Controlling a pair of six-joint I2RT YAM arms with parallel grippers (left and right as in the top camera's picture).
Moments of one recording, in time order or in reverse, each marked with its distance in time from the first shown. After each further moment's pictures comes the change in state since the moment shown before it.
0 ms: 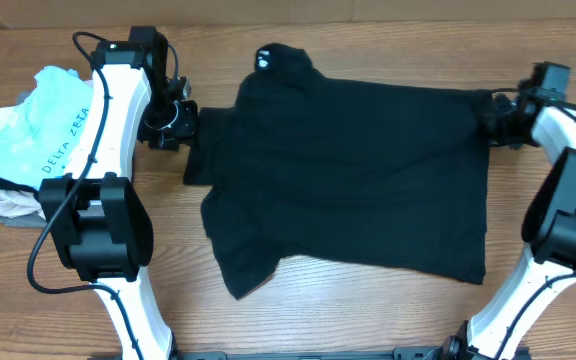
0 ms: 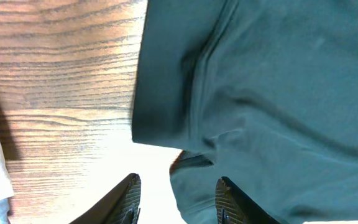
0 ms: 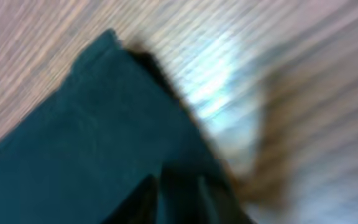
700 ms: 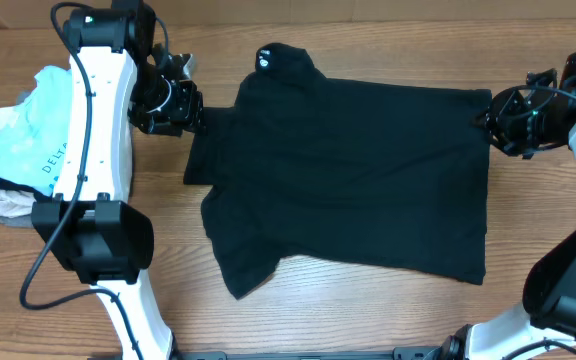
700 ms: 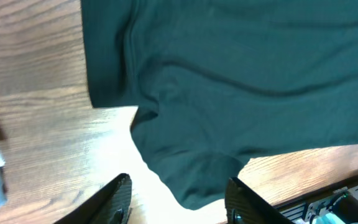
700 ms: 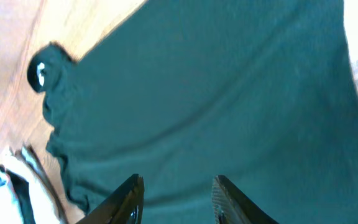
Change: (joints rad) left arm -0.012 -0.025 0.304 -0.317 0.145 0.110; right arm 0.024 -0.394 0.011 -0.558 -0.293 -0.072
